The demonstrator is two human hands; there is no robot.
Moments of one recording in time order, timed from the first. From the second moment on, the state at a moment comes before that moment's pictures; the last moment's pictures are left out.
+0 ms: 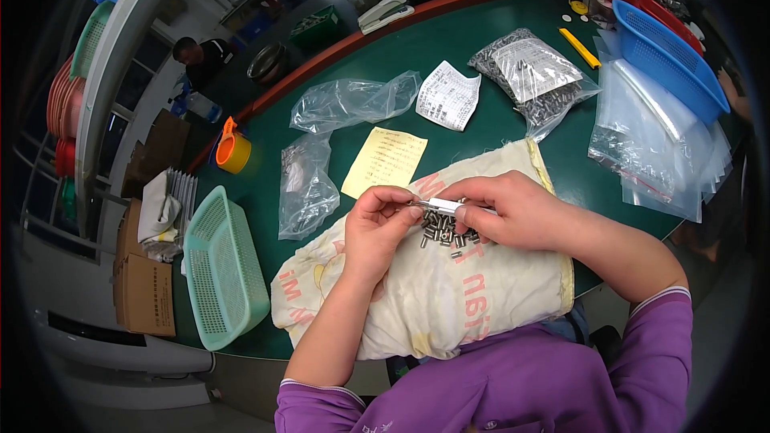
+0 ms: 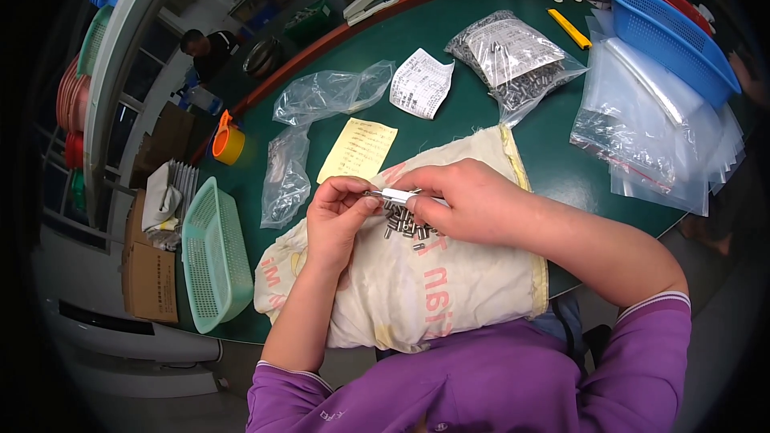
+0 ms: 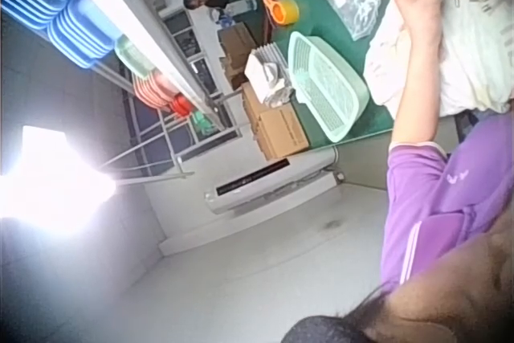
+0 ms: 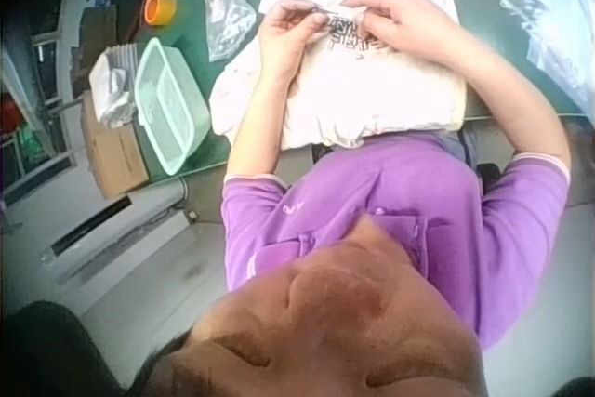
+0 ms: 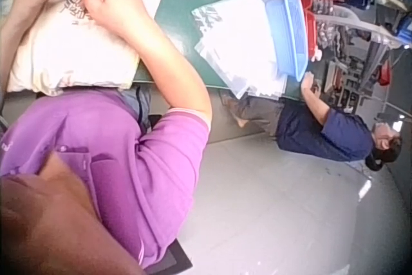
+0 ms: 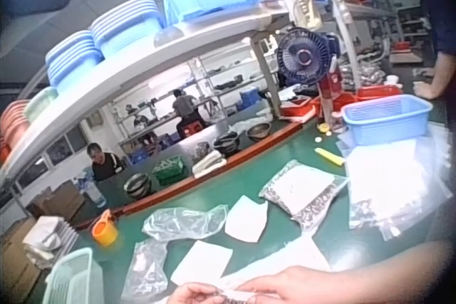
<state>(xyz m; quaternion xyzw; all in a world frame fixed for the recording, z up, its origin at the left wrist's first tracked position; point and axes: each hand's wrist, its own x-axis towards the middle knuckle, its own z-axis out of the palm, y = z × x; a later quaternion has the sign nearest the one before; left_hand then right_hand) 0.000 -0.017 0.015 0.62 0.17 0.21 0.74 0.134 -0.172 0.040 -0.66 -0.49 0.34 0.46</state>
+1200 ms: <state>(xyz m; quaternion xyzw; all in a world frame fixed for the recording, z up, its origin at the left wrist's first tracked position) 0.001 -0.011 0.016 0.52 0.20 0.09 0.83 0.157 -0.171 0.024 -0.79 -0.52 0.10 0.30</state>
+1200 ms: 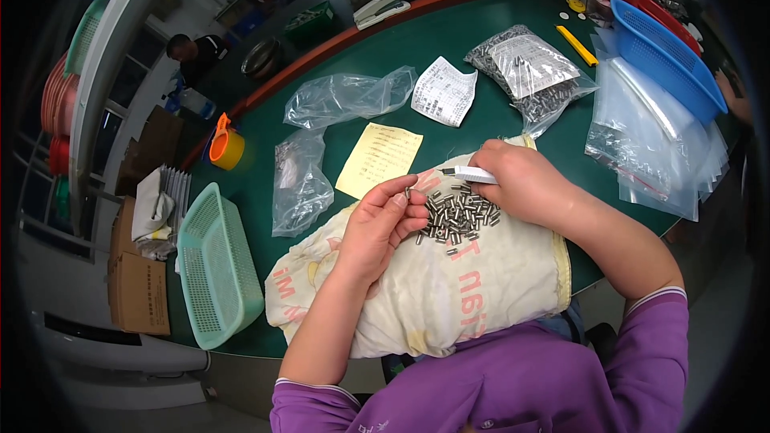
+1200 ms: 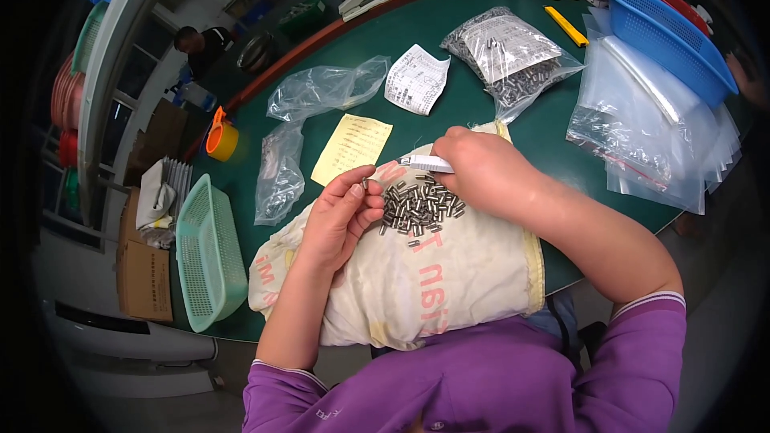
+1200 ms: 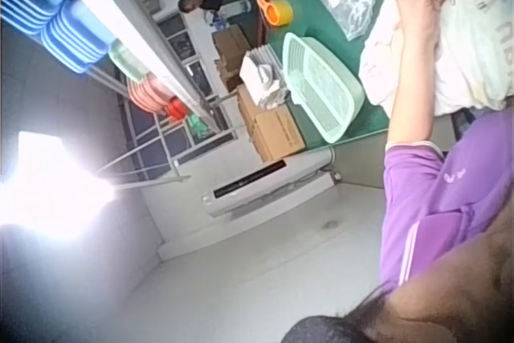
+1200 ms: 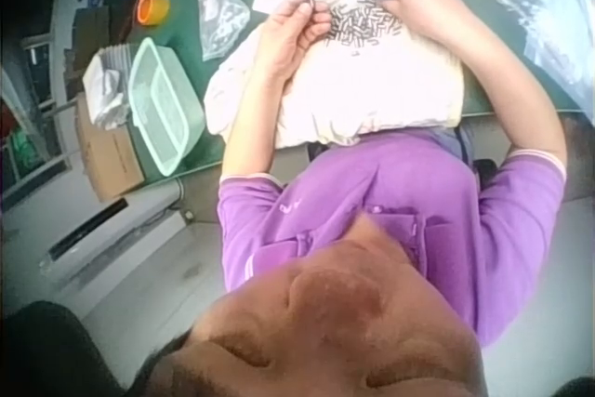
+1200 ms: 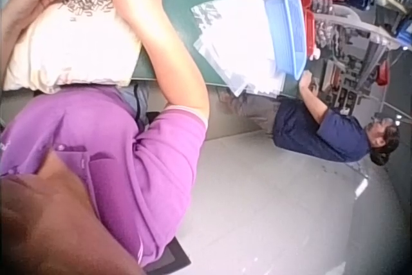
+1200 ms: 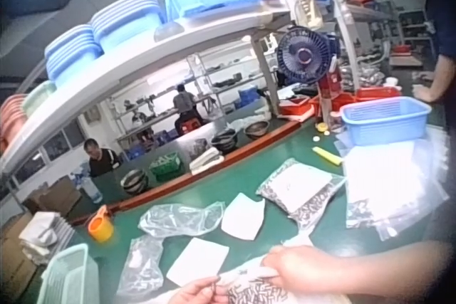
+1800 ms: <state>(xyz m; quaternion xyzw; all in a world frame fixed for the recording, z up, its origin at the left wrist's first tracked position) -0.005 -0.024 0.019 0.49 0.15 -0.02 0.86 0.137 -0.159 0.029 -0.58 -0.64 0.02 0.50</state>
